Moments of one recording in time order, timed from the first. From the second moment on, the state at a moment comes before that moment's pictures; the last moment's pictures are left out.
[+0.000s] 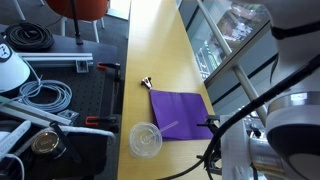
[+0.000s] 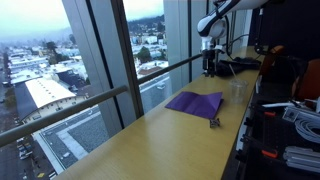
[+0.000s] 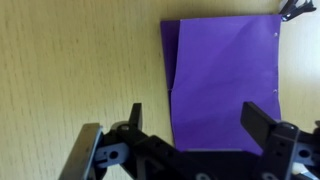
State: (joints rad) arm -0.38 0.81 -0.04 -1.33 0.25 1.80 -0.50
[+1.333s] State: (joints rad) arm -0.36 0.92 0.01 -1.42 0.25 1.80 -0.50
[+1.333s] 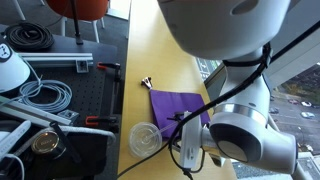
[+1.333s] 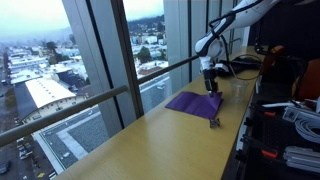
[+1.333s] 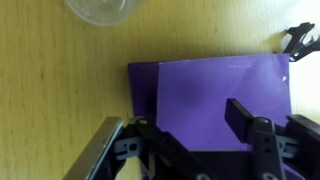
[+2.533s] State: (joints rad) arm -0.15 0.61 -0.06 -1.54 -0.19 2.03 -0.37
